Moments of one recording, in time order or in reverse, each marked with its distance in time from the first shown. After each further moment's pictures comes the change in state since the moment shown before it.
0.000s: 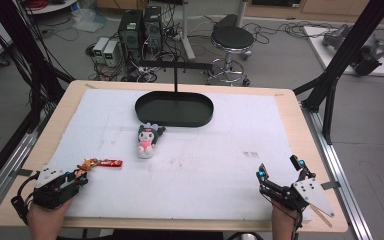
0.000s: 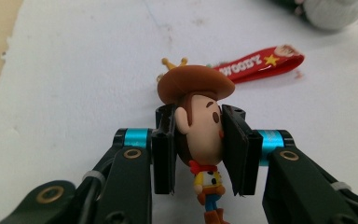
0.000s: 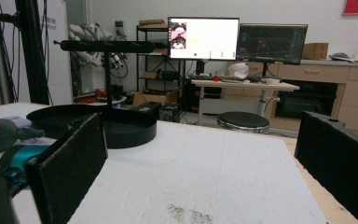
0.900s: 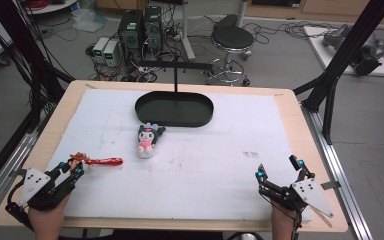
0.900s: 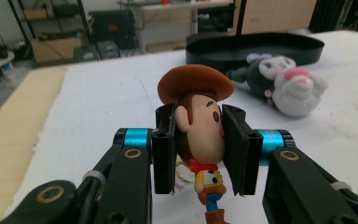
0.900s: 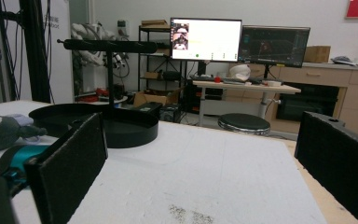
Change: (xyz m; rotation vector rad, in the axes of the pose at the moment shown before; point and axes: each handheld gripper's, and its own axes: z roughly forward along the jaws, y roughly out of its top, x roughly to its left) left arm -0.007 0.005 -0.018 -0.380 0.018 0.061; right arm 0.002 0.000 0.000 -0.001 0.007 -0.016
